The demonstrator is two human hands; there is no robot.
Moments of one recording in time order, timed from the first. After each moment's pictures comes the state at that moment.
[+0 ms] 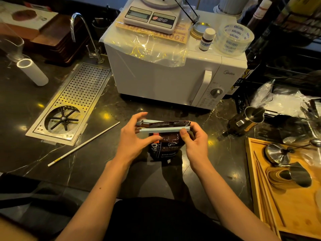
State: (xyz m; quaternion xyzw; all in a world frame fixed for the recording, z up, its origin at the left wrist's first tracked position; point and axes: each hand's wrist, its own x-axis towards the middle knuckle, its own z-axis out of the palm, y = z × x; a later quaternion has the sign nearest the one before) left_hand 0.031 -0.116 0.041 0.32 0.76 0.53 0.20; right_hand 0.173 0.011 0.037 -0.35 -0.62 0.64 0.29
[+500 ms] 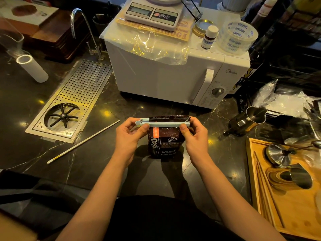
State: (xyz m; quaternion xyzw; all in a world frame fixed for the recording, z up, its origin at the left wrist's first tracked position) left_hand 0.032 -0.117 0.037 0.13 0.64 0.70 0.29; right_hand 0.164 0.023 0.033 -0.35 -0.66 0.61 0.28
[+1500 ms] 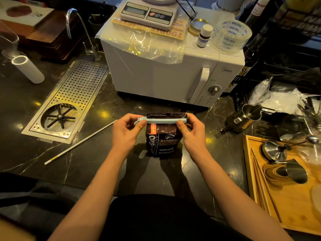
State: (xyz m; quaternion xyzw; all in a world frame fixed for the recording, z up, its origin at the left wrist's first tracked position) left_hand 0.025 -0.115 0.043 0.23 0.75 0.59 0.20; right_hand 0.163 0.031 0.035 -0.36 -0.70 0.56 0.26
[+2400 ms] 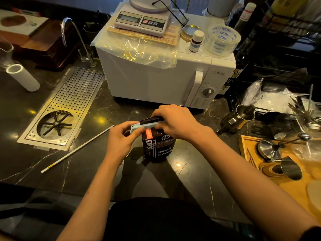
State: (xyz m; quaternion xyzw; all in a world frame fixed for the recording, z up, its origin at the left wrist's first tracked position) left_hand 0.021 -0.123 0.046 0.25 0.74 0.58 0.23; right_hand 0.116 0.041 0.109 -0.12 -0.98 0.13 -0.01
